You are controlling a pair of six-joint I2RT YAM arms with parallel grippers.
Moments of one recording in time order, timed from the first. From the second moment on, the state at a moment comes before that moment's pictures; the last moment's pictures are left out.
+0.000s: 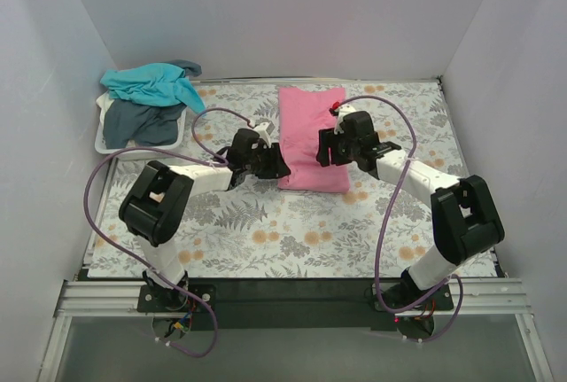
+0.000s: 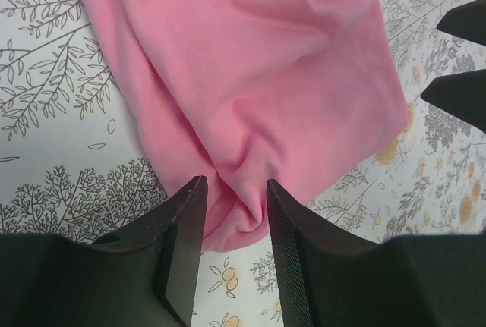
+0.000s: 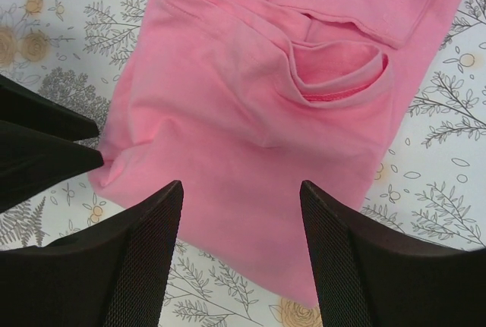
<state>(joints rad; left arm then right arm) -0.52 1.79 0.94 0.23 0.32 -0.51 0.47 1.59 1.02 -0.12 -0.10 0.21</state>
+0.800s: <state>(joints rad) -0.56 1.81 0.86 0.27 0.28 -0.50 0.48 1.67 1.00 -0.10 -0.13 0.22</state>
